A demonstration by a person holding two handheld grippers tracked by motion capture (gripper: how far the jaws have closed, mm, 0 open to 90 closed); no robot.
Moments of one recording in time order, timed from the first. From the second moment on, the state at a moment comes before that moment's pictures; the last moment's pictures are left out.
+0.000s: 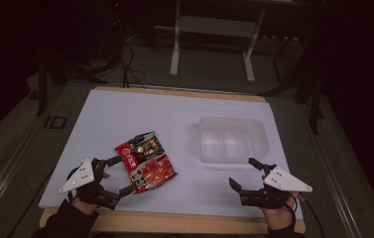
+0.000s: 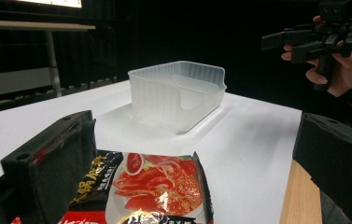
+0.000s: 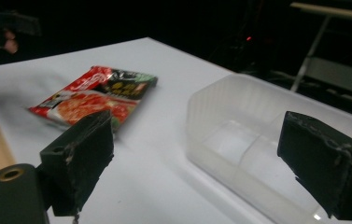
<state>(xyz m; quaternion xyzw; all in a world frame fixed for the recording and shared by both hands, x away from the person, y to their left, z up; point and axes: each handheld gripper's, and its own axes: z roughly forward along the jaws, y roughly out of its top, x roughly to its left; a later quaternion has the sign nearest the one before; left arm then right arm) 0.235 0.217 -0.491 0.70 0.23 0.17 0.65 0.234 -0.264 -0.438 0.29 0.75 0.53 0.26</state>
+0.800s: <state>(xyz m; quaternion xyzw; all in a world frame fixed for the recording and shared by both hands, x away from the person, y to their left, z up) 0.230 0.196 -0.461 0.76 0.19 0.11 0.61 0.227 -0.252 -0.426 0.25 0.76 0.54 0.26</state>
